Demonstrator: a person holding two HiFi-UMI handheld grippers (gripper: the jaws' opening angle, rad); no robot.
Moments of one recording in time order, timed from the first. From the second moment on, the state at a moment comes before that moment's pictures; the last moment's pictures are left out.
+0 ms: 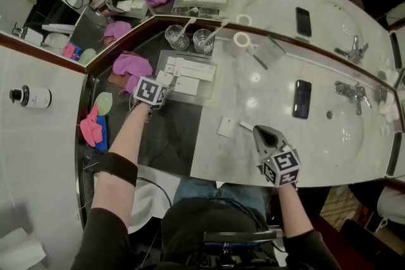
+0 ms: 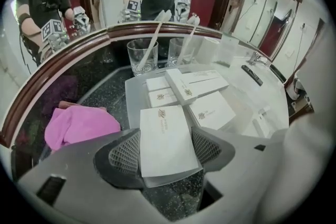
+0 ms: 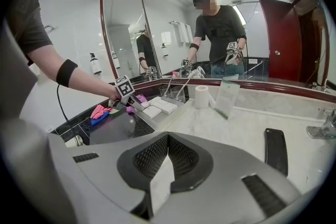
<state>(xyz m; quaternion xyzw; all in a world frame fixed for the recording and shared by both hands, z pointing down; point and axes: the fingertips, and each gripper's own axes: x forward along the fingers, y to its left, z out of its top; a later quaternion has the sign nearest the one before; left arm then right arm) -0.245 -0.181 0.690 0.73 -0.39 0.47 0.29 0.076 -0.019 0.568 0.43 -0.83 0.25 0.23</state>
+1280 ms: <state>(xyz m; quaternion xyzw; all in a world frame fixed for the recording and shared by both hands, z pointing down) -0.135 -0.068 0.551 0.82 -0.46 0.28 0.18 0.123 -0.032 0.499 0.43 -0.86 0.20 0.19</state>
